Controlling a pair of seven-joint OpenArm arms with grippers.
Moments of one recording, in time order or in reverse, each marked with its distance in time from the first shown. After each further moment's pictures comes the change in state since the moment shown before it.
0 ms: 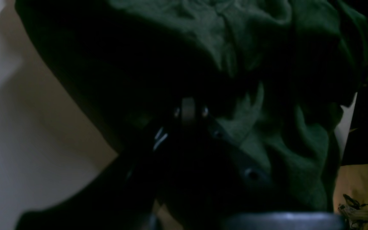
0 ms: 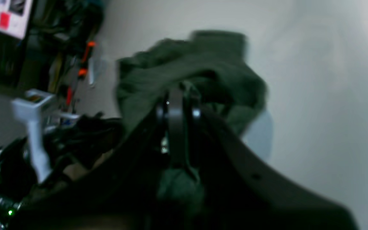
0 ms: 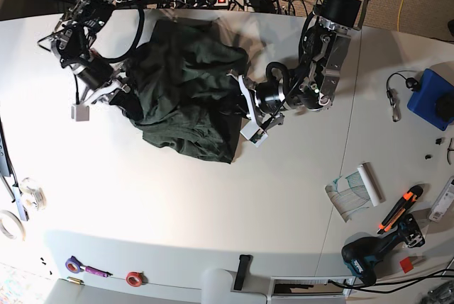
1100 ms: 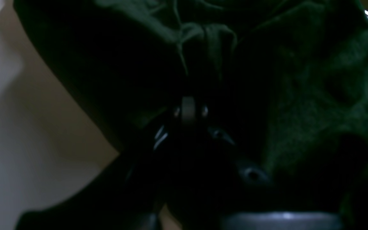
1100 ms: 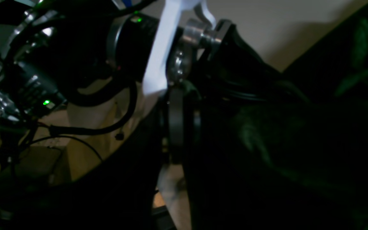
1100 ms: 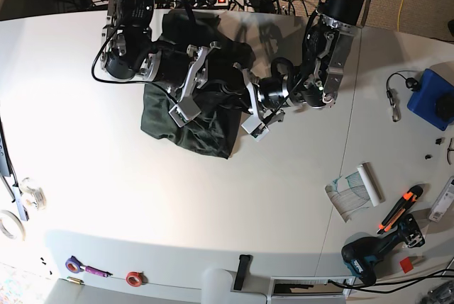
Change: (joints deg) left arm 0.6 -0.8 -0.1 0.0 -0.5 -2.8 0.7; right arm -7.9 -0.6 -39.8 15.6 -4.0 -0.2 -2.6
